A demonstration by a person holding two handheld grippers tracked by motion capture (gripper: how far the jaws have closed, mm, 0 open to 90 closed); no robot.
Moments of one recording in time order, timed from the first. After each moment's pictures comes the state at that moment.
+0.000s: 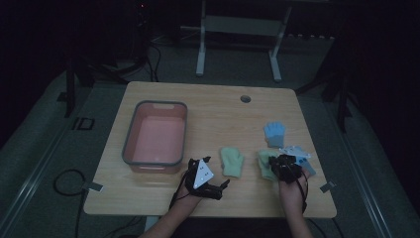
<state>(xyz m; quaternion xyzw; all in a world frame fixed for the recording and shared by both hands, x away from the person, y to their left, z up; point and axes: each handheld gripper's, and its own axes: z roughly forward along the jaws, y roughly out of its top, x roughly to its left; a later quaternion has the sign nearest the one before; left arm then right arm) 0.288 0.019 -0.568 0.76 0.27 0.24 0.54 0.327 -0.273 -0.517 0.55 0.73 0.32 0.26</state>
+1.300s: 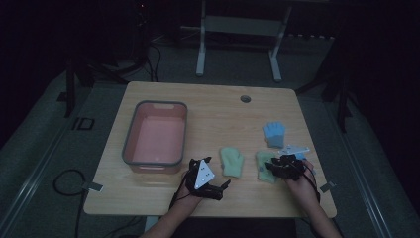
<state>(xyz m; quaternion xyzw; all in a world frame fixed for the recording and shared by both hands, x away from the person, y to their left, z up) 0.287 0.017 -0.568 0.76 0.26 0.24 0.54 0.353 -0.304 -0.539 0.42 0.83 0.31 0.18</state>
